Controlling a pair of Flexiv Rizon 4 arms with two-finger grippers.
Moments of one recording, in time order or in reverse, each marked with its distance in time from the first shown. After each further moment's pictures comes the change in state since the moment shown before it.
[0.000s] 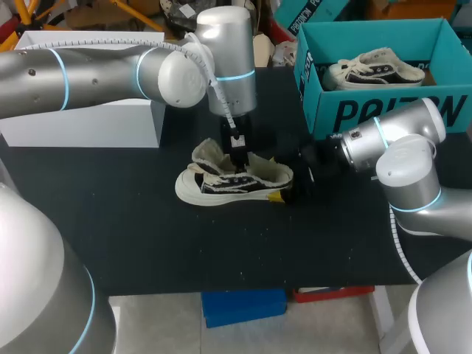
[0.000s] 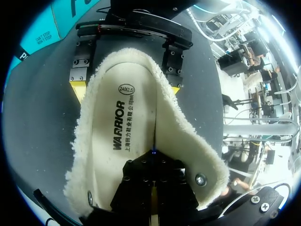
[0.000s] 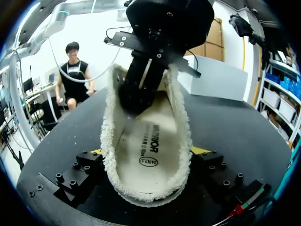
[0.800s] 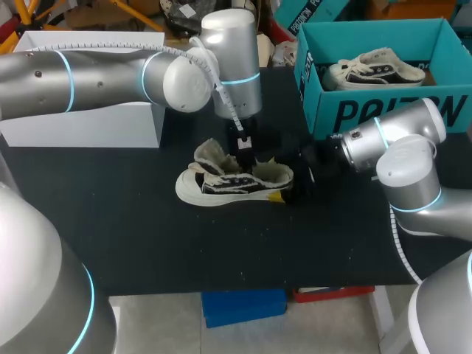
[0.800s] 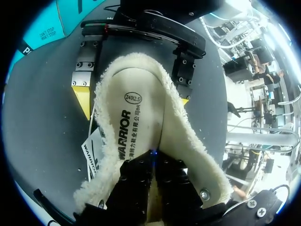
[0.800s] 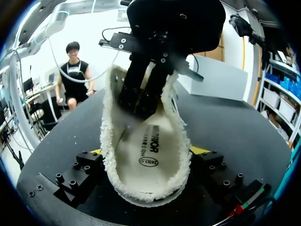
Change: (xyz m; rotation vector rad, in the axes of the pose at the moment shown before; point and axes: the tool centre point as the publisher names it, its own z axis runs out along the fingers) left arm -0.006 -0.014 0.005 0.018 -0.028 -0.067; right arm 0.000 -0.001 0.000 0.000 -0.001 0.000
